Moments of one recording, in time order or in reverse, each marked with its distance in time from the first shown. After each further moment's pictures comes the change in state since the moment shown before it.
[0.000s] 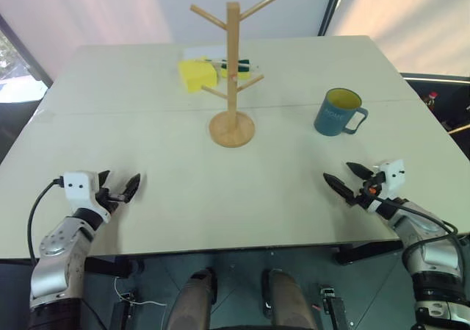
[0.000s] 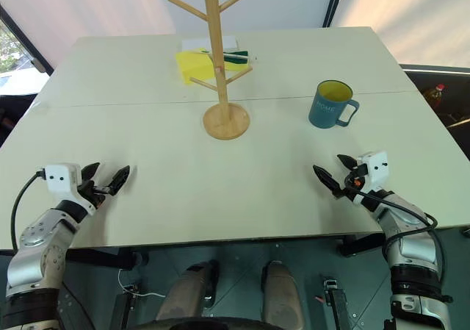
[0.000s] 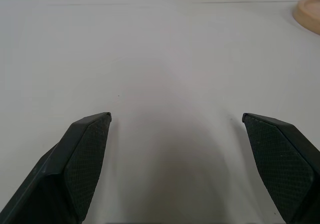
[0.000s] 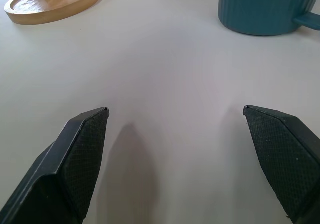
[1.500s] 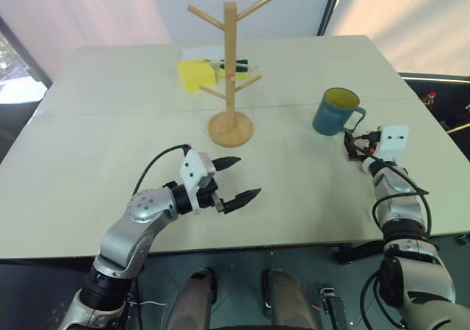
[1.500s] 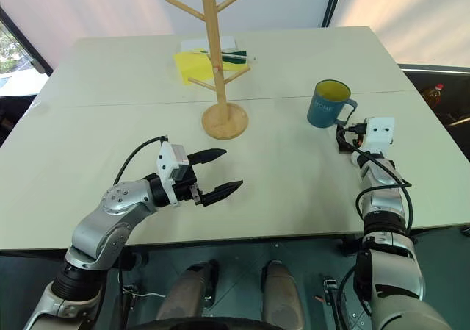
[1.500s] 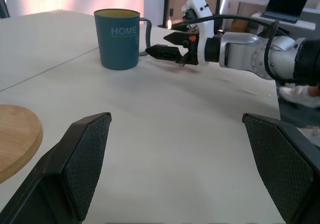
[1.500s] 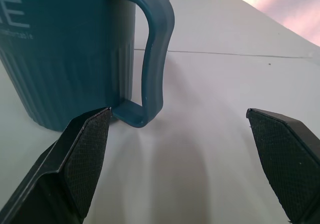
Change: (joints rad) left arm -0.228 -0.040 -0.548 -0.386 -0.022 0.176 -0.254; right arm -0.464 0.069 -0.015 0.603 -0.246 -0.316 -0.520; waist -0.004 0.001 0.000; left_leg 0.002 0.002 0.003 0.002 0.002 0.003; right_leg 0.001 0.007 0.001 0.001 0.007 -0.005
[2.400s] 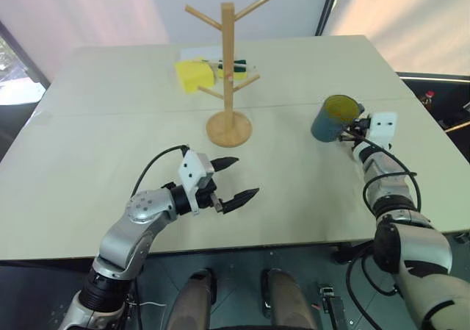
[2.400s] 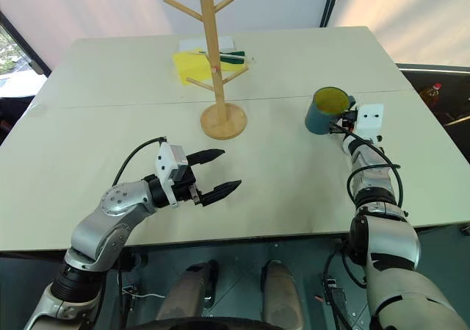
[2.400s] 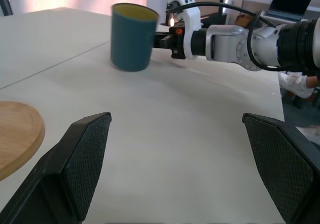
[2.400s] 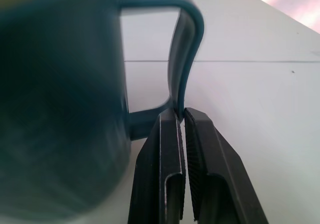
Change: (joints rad) left arm 0.010 0.000 0.007 0.000 0.002 -0.002 0.005; right arm -0.216 -0.003 0.017 0.327 -0.030 -0.103 0.020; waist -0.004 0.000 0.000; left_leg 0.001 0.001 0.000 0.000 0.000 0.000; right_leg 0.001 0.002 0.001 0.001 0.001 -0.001
